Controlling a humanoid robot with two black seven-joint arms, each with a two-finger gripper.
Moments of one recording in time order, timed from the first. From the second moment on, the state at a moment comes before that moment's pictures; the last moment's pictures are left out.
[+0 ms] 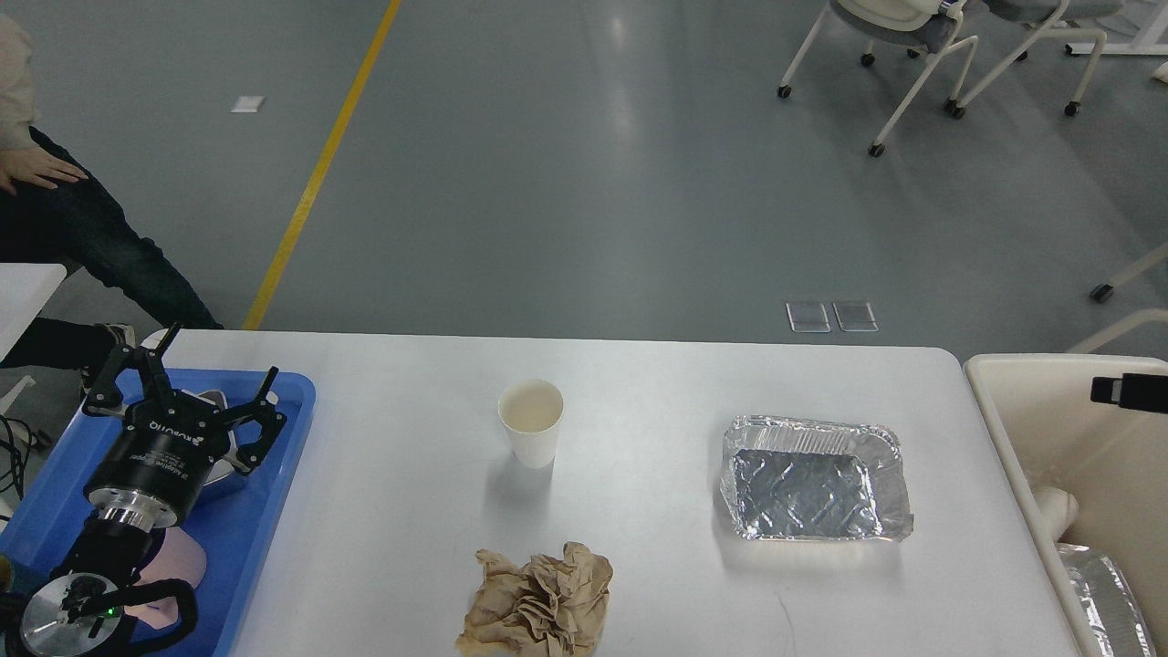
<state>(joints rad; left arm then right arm) 0.10 0.16 -1.56 -1.49 0.18 -0.18 0.07 0.24 -1.43 0.92 1.62 -1.34 0.48 0.12</state>
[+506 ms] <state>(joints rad) 0.10 0.15 -1.56 -1.49 0.18 -0.16 0.07 0.31 -1.10 0.84 1.41 -1.58 0.46 0.13</state>
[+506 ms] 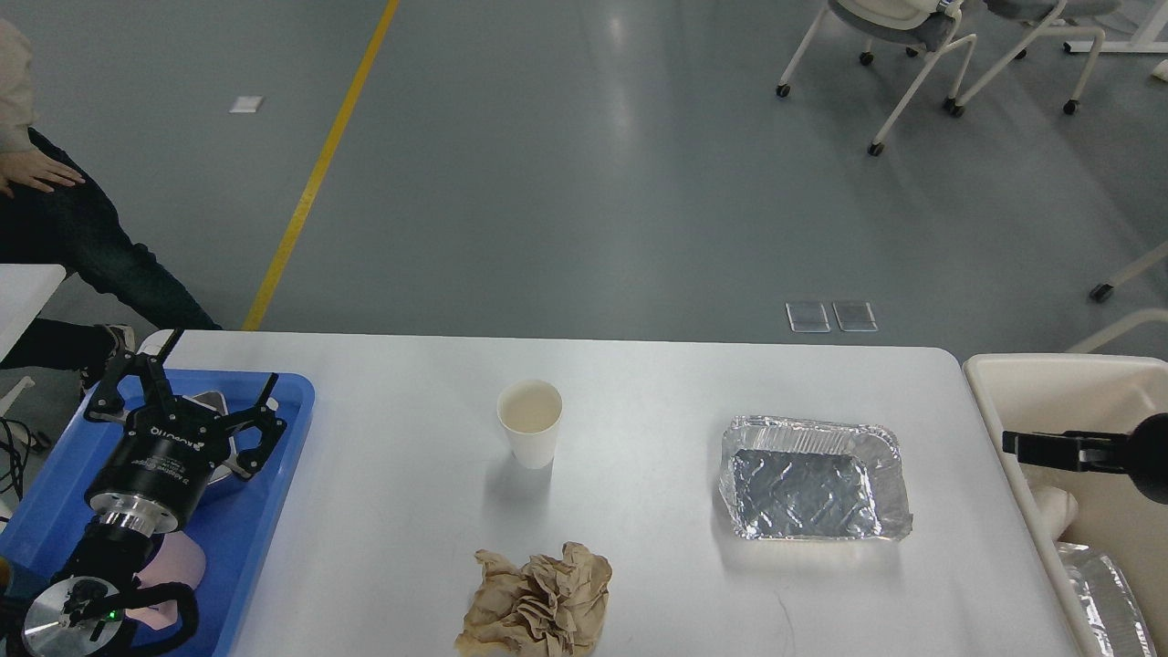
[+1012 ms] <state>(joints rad) 0.10 0.16 -1.56 -1.48 0.19 -0.16 0.08 0.55 -0.81 0.54 1.17 -1.56 0.46 0.10</state>
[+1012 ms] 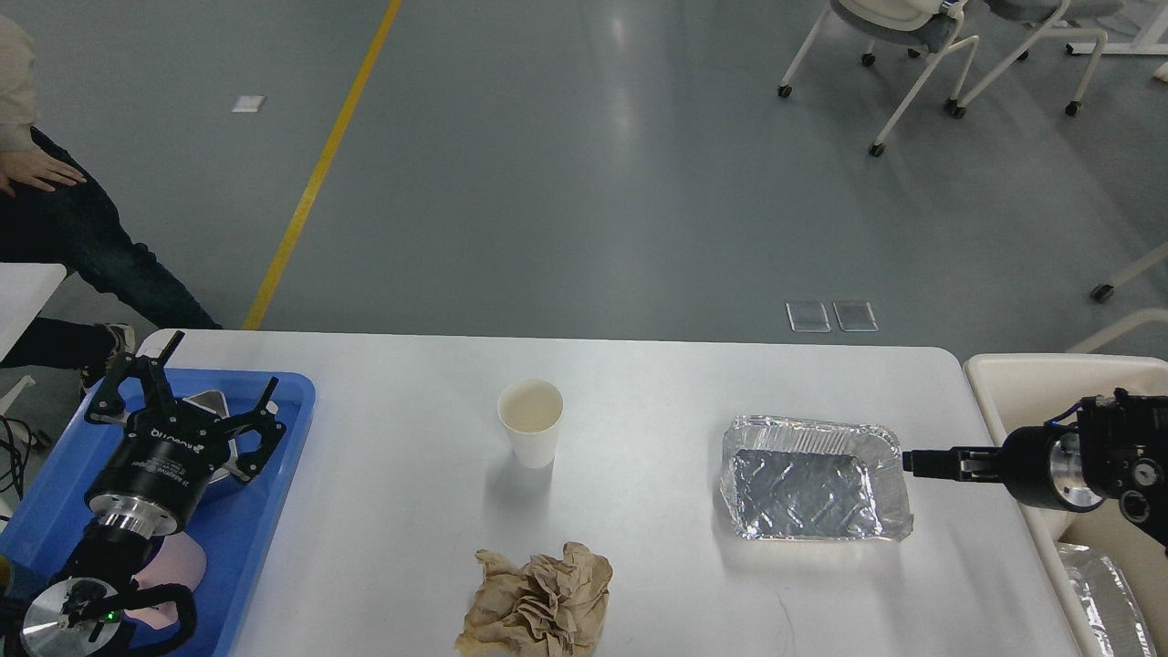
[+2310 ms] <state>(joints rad) 0.13 0.17 -1.54 -1.47 0.19 -0.17 0.08 0.52 -0.60 0.42 0.98 -1.49 0.35 0.06</state>
